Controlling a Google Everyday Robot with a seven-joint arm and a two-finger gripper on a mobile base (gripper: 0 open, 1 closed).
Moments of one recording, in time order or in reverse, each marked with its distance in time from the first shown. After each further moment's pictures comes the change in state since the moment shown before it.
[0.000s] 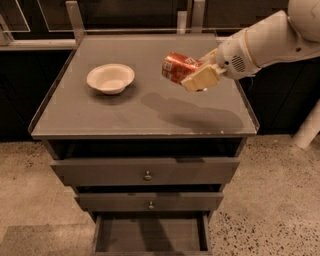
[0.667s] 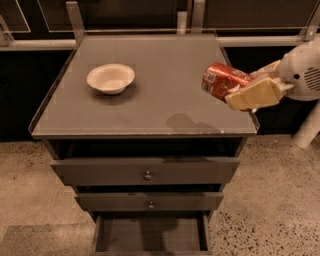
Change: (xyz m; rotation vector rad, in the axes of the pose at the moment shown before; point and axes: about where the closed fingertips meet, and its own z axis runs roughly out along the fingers) arm 0.047 0.059 -0.114 0.068 0.032 0.184
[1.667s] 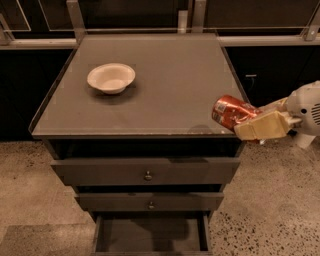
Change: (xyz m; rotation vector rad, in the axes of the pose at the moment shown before) arm 0.069 0.009 0.003 -0.025 0.044 0.180
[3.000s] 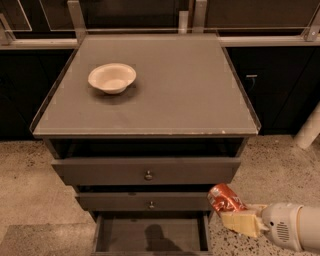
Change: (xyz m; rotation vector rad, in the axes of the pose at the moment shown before) arm 0.205 0.024 0.106 0.010 -0.054 0.397
